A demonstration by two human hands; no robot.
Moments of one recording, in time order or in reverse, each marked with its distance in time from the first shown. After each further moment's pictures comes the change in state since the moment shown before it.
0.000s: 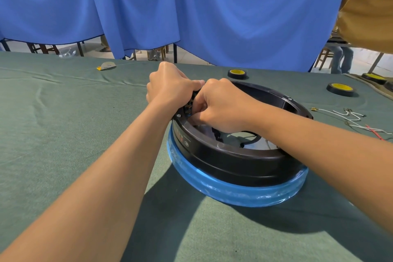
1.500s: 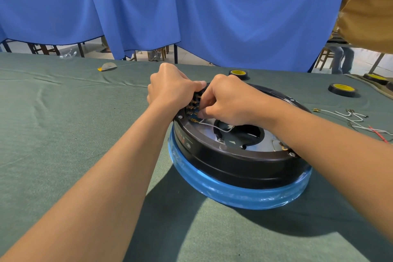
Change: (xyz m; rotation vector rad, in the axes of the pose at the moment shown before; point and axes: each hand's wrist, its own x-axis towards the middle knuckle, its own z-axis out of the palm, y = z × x) left_hand -0.001 0.000 -0.001 -0.003 -0.014 -0.008; right_hand 0.007 0.015 -0.009 0.001 -0.002 0.084
